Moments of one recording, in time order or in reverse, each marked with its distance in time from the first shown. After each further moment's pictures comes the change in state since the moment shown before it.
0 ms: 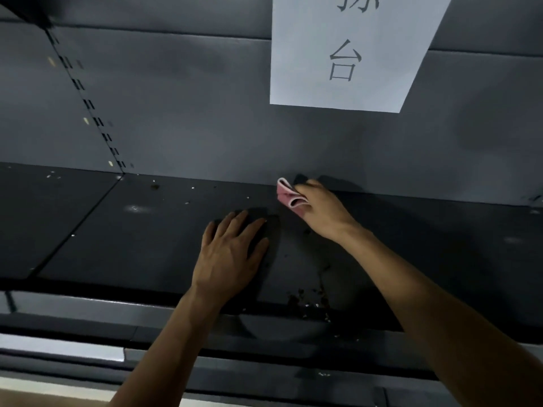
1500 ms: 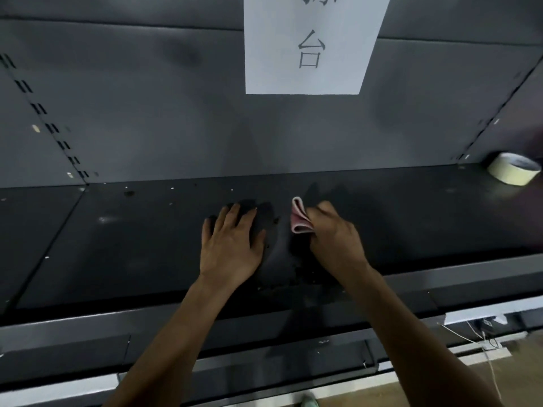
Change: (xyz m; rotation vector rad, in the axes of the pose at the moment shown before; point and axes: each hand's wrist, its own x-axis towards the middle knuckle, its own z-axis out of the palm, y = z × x) left_hand -0.004 -0.003 -0.008 -0.139 -0.073 0.069; right_hand -0.110 -0.052 0.029 -0.305 0.260 0.336
